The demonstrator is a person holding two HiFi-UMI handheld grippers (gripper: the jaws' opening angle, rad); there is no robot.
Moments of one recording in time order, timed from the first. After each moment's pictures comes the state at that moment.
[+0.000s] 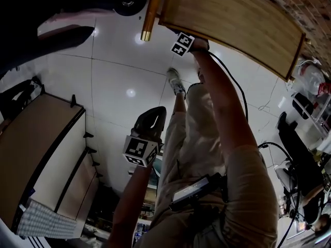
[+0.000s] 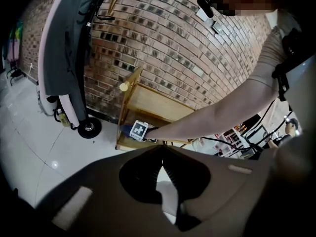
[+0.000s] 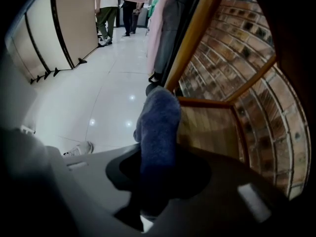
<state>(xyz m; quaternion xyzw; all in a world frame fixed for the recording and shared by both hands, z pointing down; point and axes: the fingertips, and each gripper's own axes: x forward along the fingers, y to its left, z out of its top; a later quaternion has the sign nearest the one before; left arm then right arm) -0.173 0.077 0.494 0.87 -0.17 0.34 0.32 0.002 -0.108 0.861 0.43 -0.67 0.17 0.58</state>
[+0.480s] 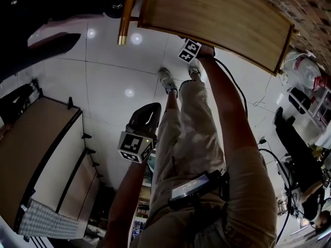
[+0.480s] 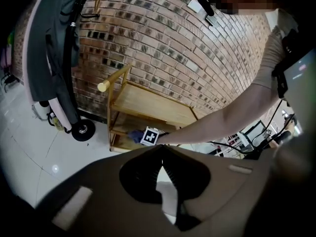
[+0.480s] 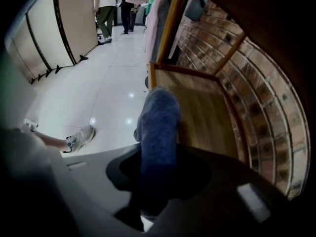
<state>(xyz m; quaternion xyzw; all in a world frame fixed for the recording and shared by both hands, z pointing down) -0.122 0.093 0.492 0.87 -0.14 0.35 0.31 0.076 -0.018 0.863 0.44 -0.66 0.19 0.58</state>
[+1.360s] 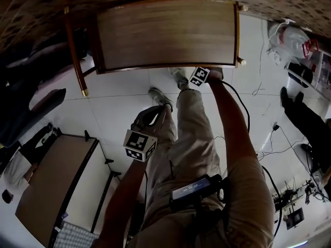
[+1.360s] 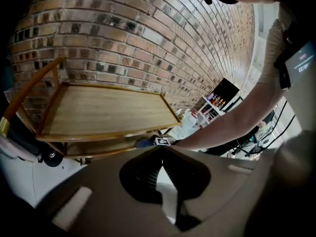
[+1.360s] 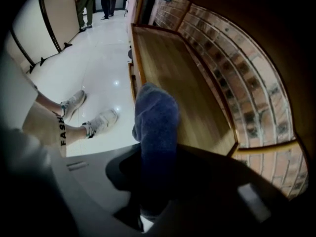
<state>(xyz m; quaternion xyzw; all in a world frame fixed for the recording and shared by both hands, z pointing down) 0.067 0.157 0.498 0.87 0.03 0.42 0.24 0.252 0.211 0.870 0.49 -0.55 0.25 0.63</state>
